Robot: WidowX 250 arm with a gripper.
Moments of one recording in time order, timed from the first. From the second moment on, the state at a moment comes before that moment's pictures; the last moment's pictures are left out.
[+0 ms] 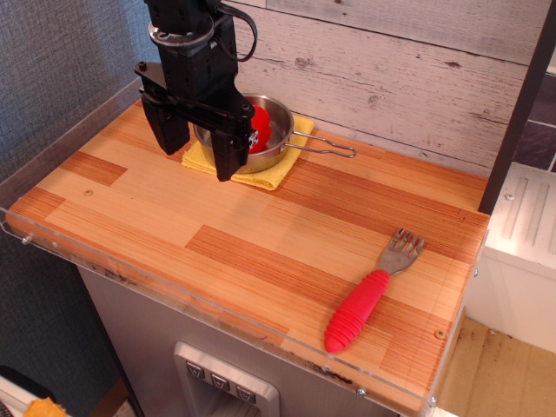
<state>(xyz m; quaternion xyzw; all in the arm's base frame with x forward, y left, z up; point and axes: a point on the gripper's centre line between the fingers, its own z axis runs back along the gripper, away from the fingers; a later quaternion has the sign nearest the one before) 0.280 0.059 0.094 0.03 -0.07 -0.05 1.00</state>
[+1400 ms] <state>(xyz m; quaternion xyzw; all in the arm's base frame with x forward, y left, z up) 0.243 -0.094 0.028 -0.01 -0.07 -0.14 0.99</state>
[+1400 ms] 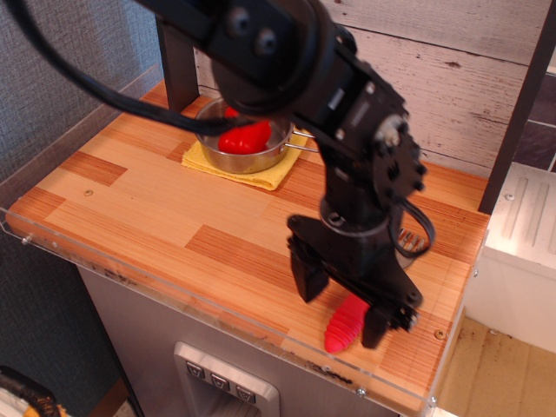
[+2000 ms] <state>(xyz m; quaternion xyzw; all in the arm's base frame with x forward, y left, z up) 0.255 -0.105 0.003 0.02 -0.07 -0.17 0.98</state>
